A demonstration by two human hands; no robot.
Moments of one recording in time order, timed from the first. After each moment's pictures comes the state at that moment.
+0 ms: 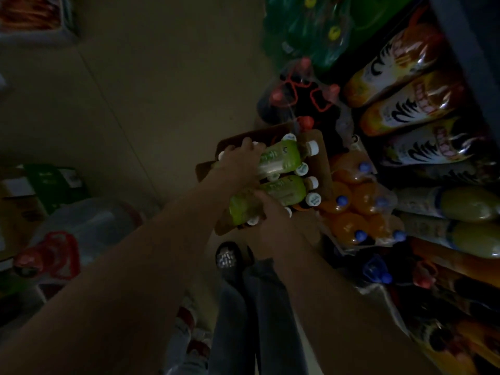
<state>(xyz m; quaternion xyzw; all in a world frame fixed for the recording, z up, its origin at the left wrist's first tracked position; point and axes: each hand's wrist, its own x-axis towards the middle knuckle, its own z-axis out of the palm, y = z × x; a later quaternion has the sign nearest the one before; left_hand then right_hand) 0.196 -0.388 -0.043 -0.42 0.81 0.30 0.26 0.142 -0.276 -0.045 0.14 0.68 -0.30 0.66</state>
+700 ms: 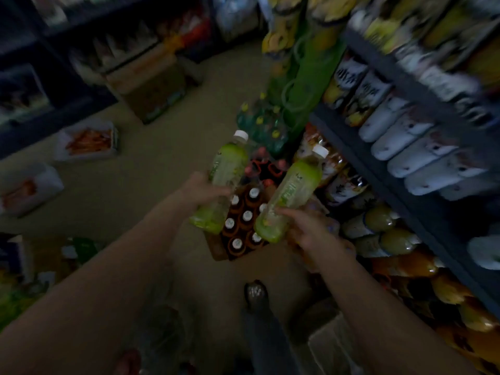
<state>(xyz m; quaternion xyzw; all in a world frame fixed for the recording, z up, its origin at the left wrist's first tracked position) 0.225 -0.331 0.234 -0.62 0.56 0.55 -0.04 0.054 -0.210 0.184 0.05 0.65 -0.48 0.59</state>
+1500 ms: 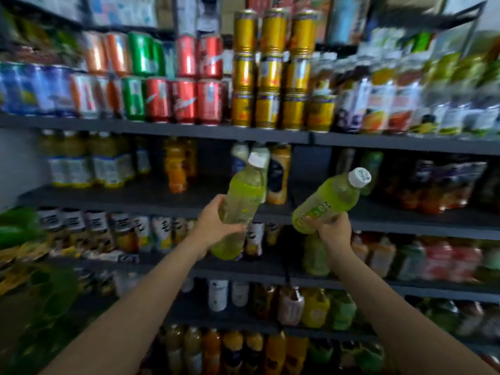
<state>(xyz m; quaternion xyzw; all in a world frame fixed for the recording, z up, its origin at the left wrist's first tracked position) -0.064 0.132 0.603 -0.03 0.84 0.52 -0.16 -0.140 0.355 0.581 0.02 0.72 -0.68 -0.12</state>
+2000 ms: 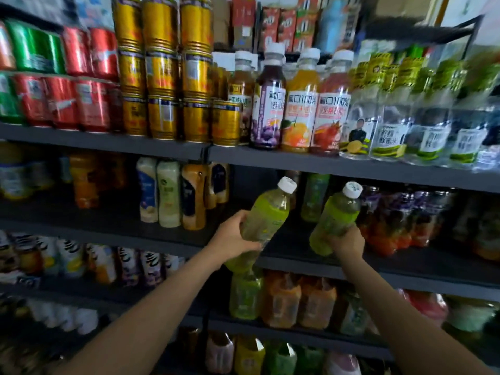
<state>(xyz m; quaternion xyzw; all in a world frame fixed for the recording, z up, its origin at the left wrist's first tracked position) -0.263 0.371 0.604 -0.01 0.87 0.48 -0.12 -0.376 0.593 0.578 0.05 0.86 -0.48 -0.16</state>
